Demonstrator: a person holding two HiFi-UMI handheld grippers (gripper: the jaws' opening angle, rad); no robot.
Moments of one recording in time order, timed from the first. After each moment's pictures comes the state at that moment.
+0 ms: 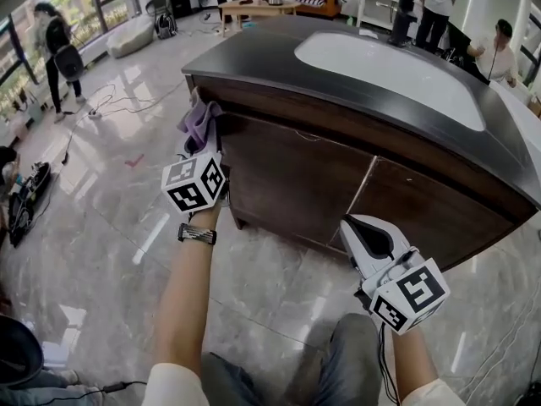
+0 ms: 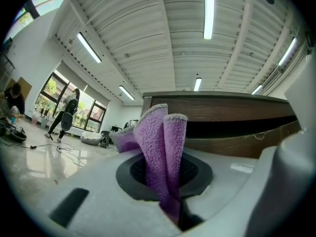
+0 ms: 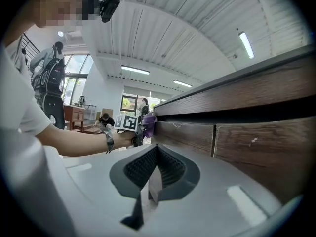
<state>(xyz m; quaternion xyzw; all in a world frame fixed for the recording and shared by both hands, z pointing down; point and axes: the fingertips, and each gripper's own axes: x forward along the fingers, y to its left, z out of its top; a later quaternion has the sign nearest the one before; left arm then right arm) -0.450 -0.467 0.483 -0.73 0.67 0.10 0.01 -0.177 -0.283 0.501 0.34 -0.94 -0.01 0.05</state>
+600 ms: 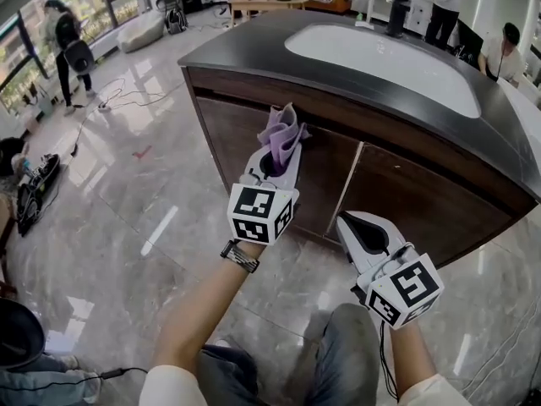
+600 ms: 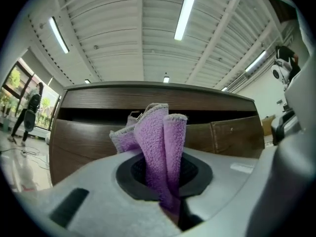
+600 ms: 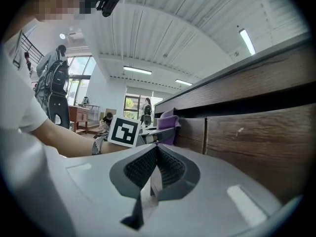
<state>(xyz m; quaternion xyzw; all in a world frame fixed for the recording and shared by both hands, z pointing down) -0.232 -0.412 0.504 -0.84 0.53 0.05 0.05 -0.147 -0.273 0.516 0.32 -0.94 0.00 0.06</state>
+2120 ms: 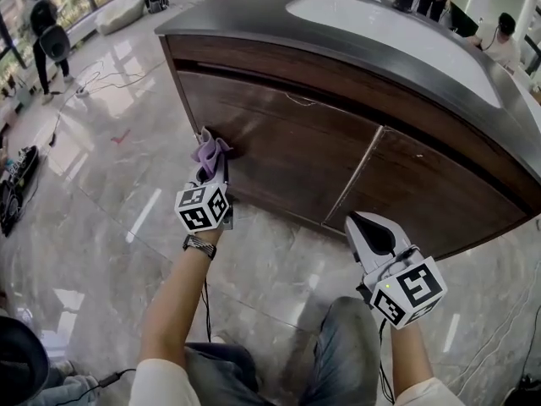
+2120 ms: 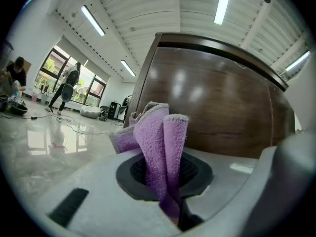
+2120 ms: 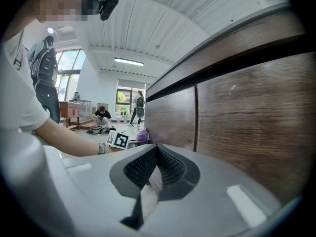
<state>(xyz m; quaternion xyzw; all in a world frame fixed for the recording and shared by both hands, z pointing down) -0.421 -0.468 0.700 -0.75 0.65 0.05 -0.10 -0.144 -0.302 0.585 0.36 -0.93 0.03 0.09</state>
